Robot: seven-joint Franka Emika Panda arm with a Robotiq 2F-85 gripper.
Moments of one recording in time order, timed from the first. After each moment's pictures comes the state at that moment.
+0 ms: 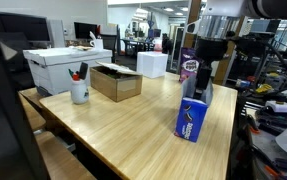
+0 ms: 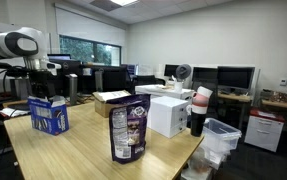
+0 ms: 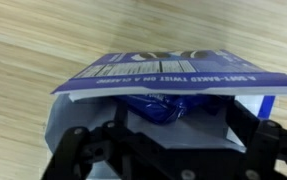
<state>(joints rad) 0.17 -0.31 0.29 -2.68 0.00 2.39 0.28</state>
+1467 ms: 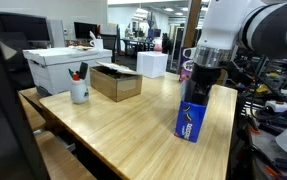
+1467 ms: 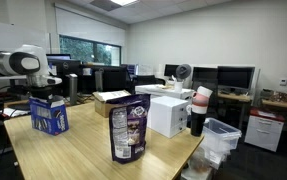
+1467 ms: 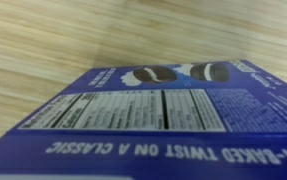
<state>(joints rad) 0.17 -0.13 0.28 -2.75 -0.08 2.64 0.37</state>
